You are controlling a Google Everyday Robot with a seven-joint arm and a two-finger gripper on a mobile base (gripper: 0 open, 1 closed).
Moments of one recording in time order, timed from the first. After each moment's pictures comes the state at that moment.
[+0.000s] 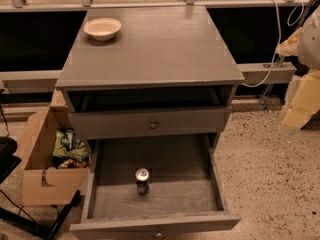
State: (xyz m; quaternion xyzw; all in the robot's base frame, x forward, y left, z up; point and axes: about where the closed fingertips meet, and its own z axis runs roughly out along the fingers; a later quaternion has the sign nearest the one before) arm 0.438 -0.216 0.978 -0.60 0.78 -0.04 0.16
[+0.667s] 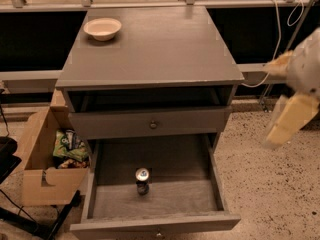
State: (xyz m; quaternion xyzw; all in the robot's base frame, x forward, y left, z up) arm 0.444 -0.207 0.939 -0.60 0.77 0.01 0.21
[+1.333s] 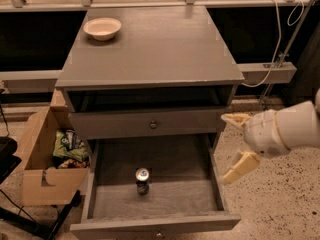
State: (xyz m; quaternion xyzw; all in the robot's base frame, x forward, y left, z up) arm 0.449 -0.157 0.787 -0.59 0.72 0.18 0.32
